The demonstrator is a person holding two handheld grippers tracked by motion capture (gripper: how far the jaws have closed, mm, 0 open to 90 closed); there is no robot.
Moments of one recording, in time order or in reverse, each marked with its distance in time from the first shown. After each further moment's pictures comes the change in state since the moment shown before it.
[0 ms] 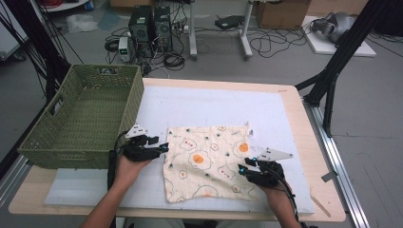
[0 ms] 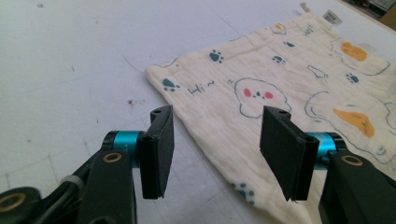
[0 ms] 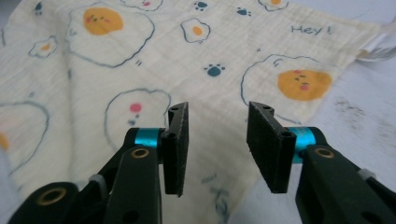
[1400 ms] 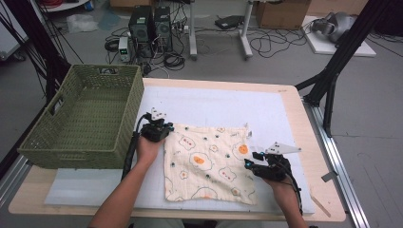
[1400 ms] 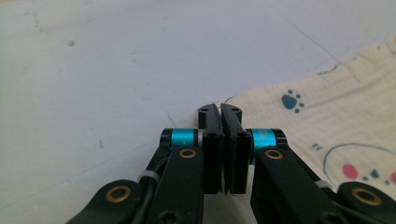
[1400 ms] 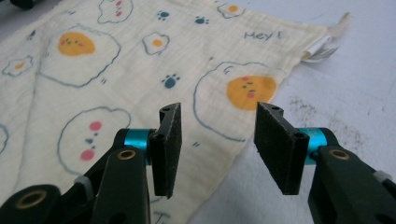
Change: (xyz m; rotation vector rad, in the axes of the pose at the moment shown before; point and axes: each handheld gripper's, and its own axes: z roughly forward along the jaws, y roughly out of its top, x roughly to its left) left arm 0.018 0.029 0.073 0.030 0.192 0.055; right arm -0.028 0.002 -0.008 -0.029 -0.016 0.054
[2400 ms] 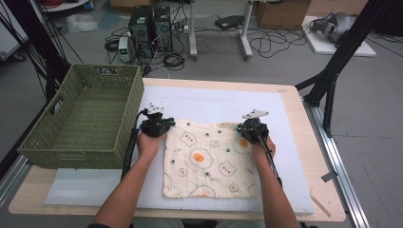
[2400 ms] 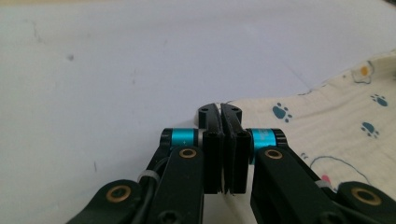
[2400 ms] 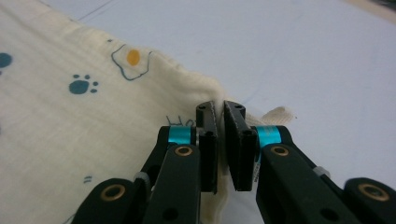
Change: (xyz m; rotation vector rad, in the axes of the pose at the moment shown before) left arm 0.002 0.017 0.003 -0.040 -0.027 -0.071; right arm -0.044 0.073 0.101 0.088 -0.285 -0.099
